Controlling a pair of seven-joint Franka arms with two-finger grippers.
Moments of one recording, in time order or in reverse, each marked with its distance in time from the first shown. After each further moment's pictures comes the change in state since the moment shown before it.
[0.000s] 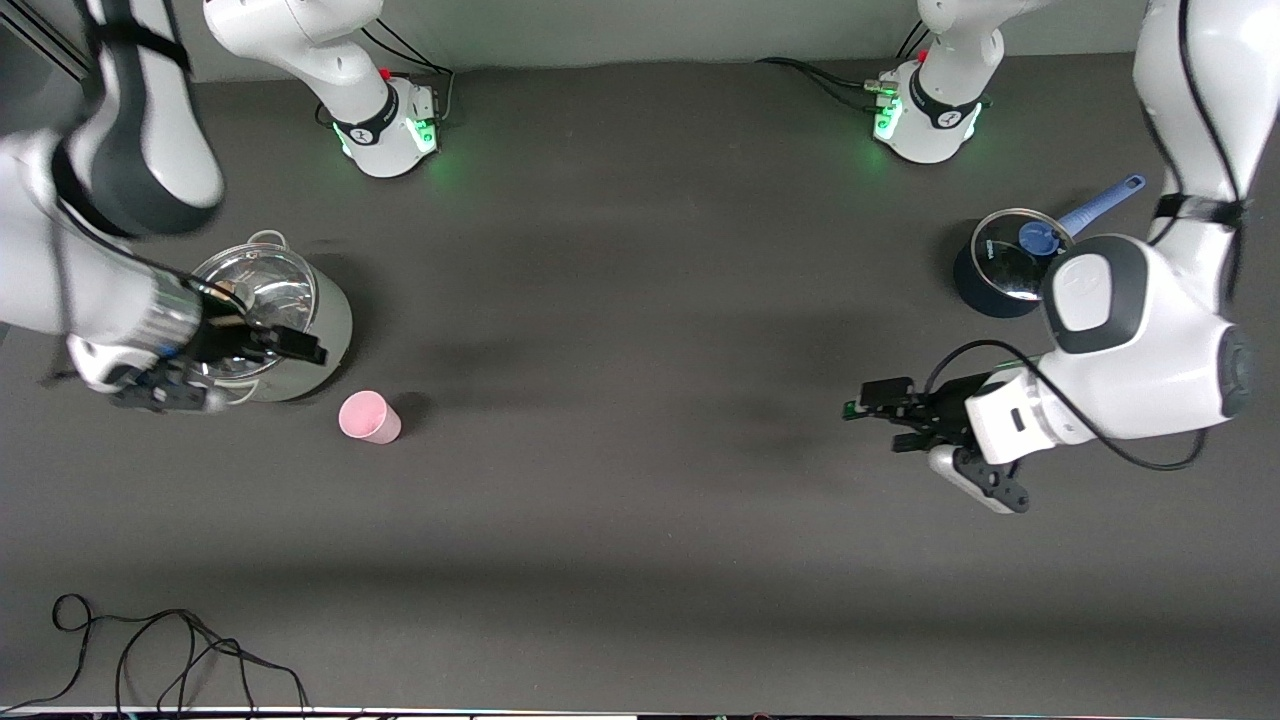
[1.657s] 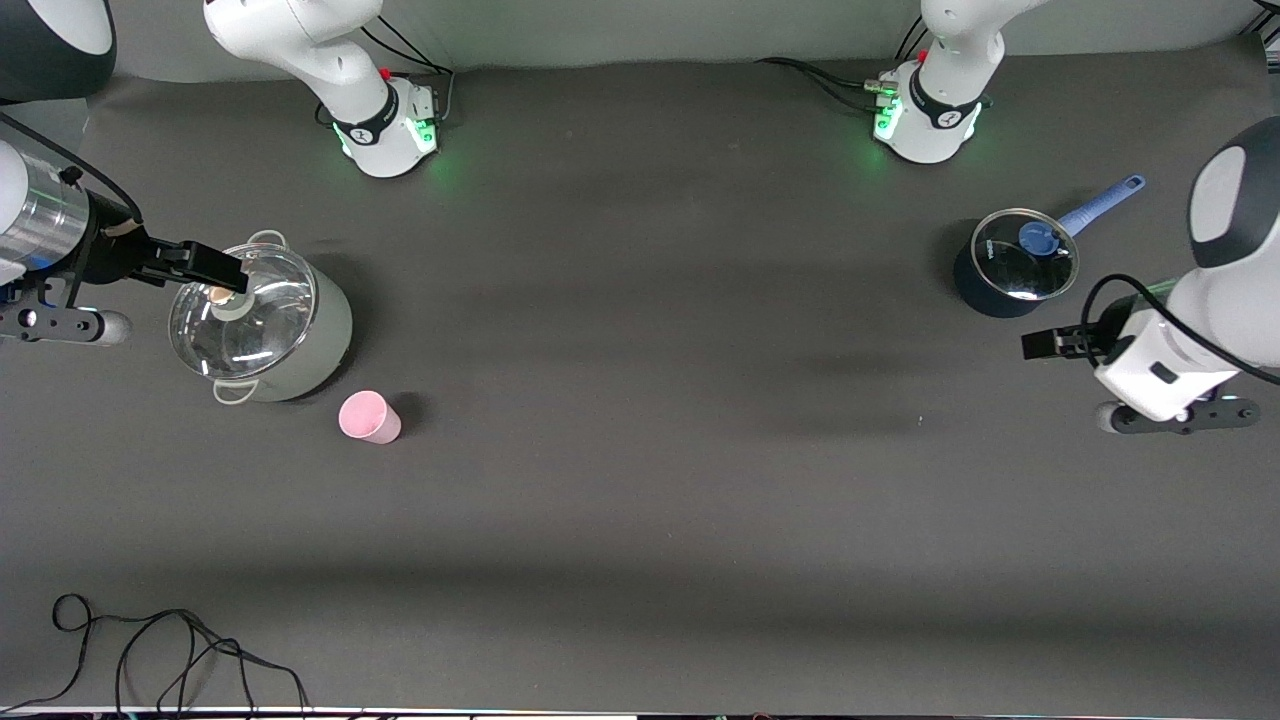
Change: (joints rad) left arm 0.134 -0.151 -0.032 0.078 0.492 -0.475 -0.536; right arm 0.038 0.032 -0.009 0.326 -0.132 -0.366 0.080
